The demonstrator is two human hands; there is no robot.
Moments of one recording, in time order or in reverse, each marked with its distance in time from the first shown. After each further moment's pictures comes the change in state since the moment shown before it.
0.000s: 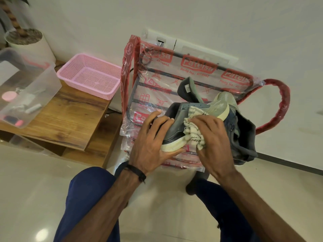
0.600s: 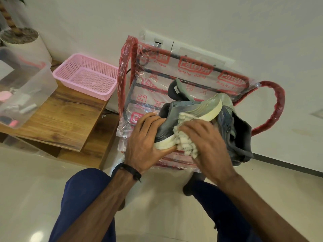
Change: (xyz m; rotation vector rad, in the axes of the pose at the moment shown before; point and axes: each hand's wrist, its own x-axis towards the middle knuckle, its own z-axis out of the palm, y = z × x) left_hand 0.001 -0.006 0.001 -0.058 0.012 -0.056; right_hand -0.004 0.002 -0.005 -0.065 -0.100 -0.135
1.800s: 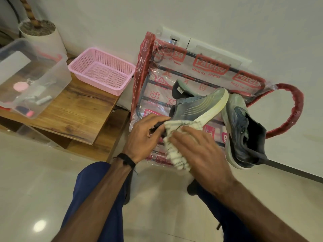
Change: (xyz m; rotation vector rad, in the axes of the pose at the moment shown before) left_hand 0.004 -0.027 -0.035 -0.507 -0.178 -0.270; right_hand 0.000 -0.048 0.006 -0.182 -0.067 -0.278
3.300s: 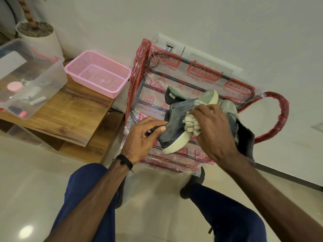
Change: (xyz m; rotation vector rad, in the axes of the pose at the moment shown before) left_hand 0.003 0.006 0.008 -0.074 0.052 -0.038; right_hand 0.039 0.059 -0.019 -0.004 -0.096 0.402
